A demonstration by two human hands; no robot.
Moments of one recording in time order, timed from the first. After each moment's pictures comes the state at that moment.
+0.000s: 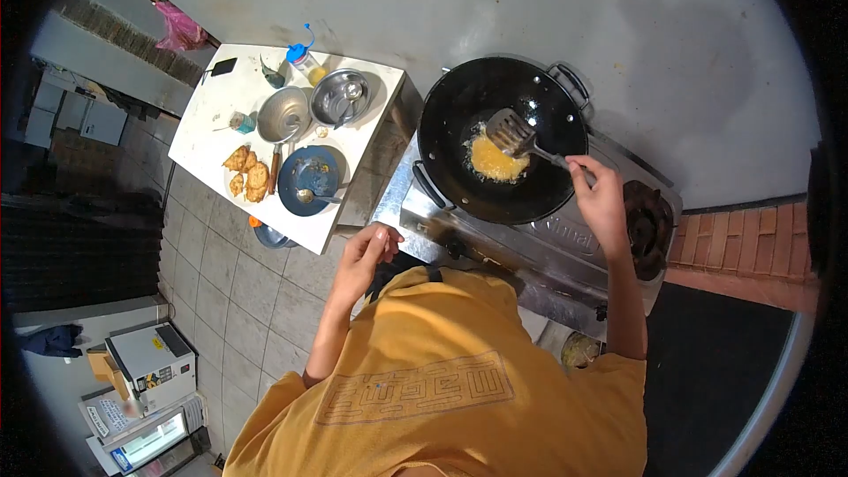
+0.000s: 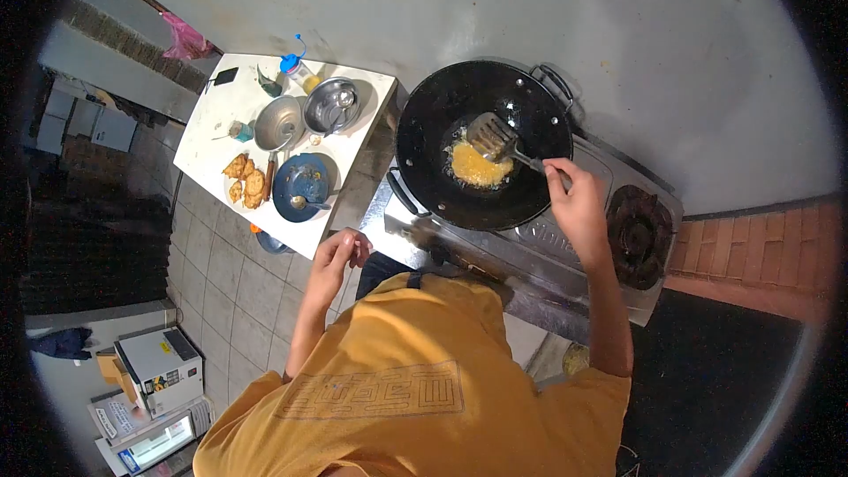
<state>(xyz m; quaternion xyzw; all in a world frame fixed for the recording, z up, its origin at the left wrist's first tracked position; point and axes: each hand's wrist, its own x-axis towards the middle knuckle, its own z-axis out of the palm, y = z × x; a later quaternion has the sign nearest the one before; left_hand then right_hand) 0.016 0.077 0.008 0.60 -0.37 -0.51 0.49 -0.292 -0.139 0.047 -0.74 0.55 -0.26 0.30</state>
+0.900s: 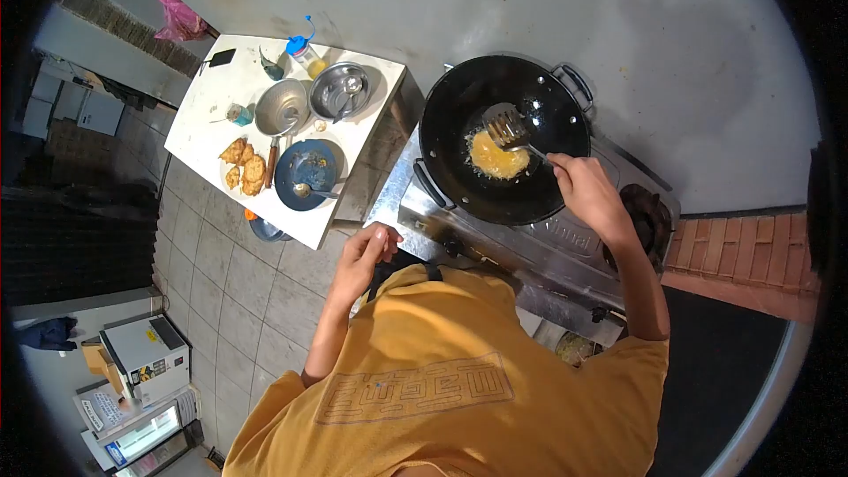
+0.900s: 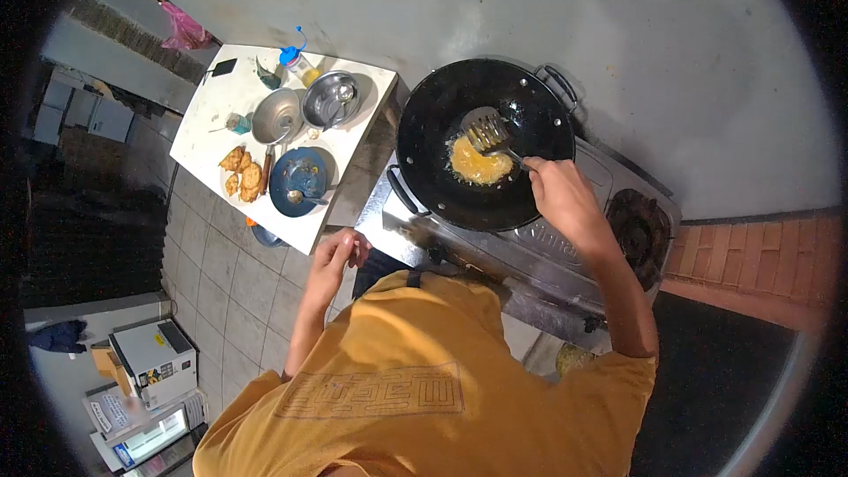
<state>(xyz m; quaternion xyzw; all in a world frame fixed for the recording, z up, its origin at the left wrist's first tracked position) 0.016 0.079 0.000 0.61 -0.36 -0.51 0.49 -0.273 -0.157 0.054 -0.86 0.46 -0.07 0.21</state>
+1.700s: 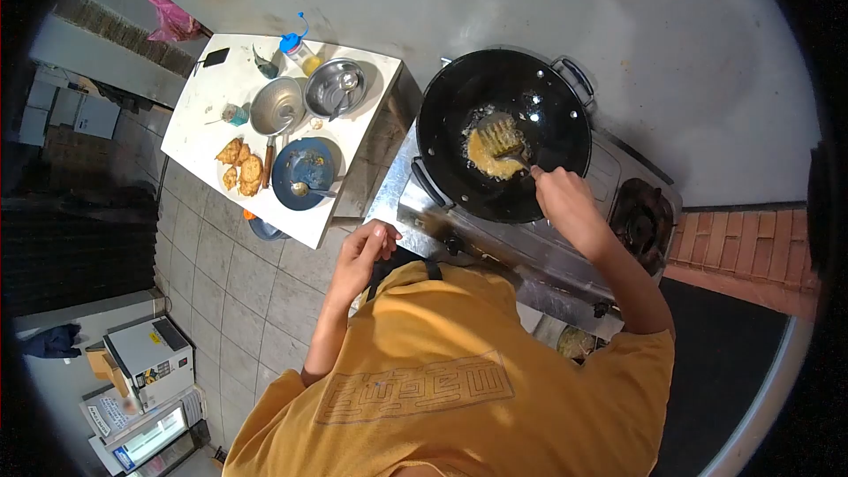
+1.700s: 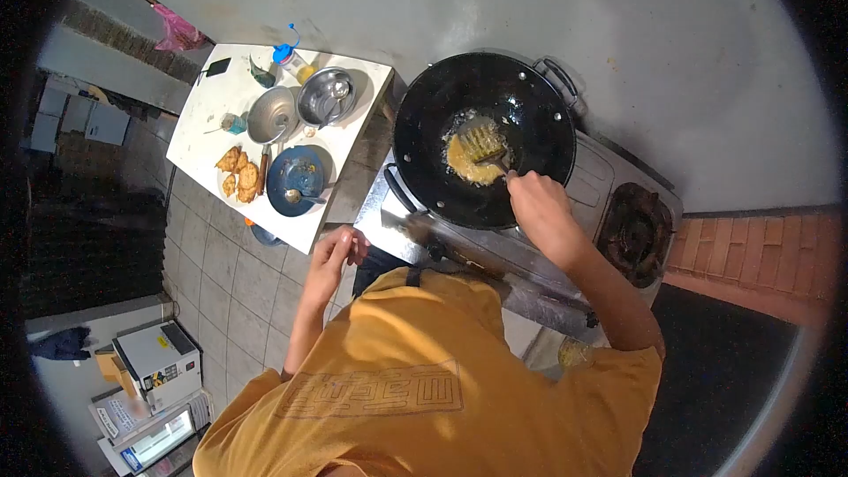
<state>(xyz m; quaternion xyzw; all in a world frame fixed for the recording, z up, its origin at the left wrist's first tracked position) 0.020 0.074 -0.003 0.61 -0.35 -0.52 0.48 -0.253 -0.141 0.030 -0.90 0.41 0.06 0.13</state>
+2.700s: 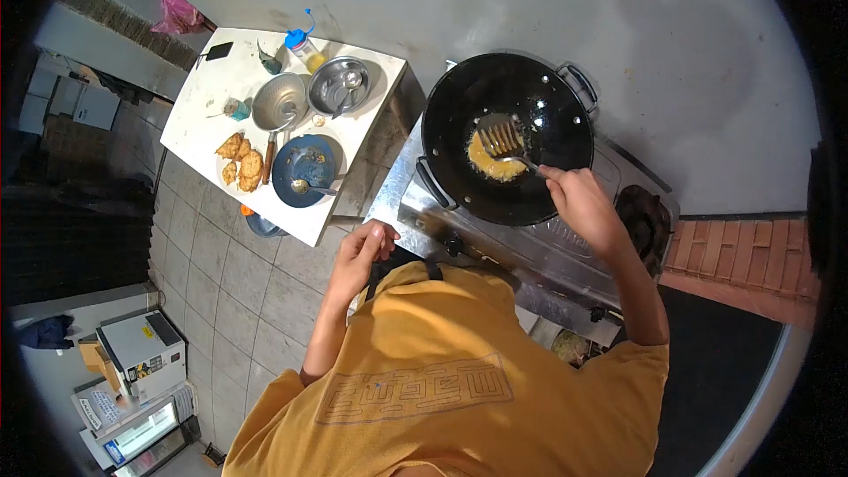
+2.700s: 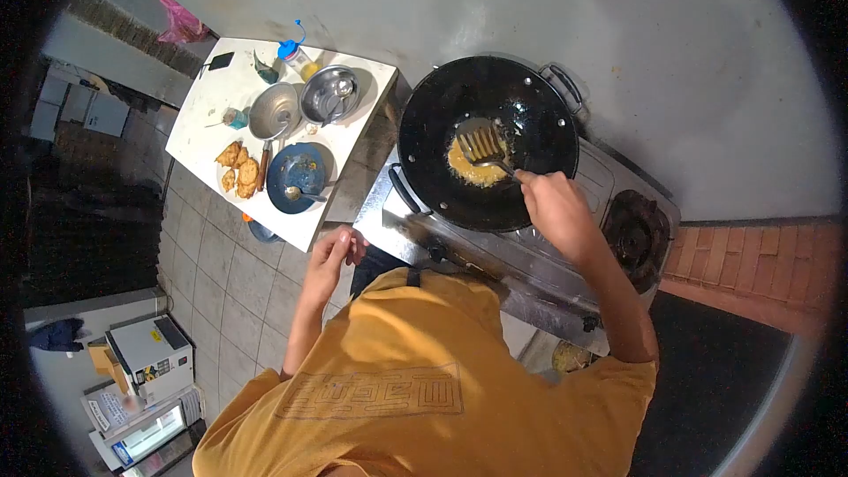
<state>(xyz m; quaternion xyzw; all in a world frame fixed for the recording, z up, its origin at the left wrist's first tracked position) 0.022 0.078 -0.003 0.62 -0.35 -0.49 0.49 -0.261 -0.140 0.067 -0.85 0.47 0.00 0.23</state>
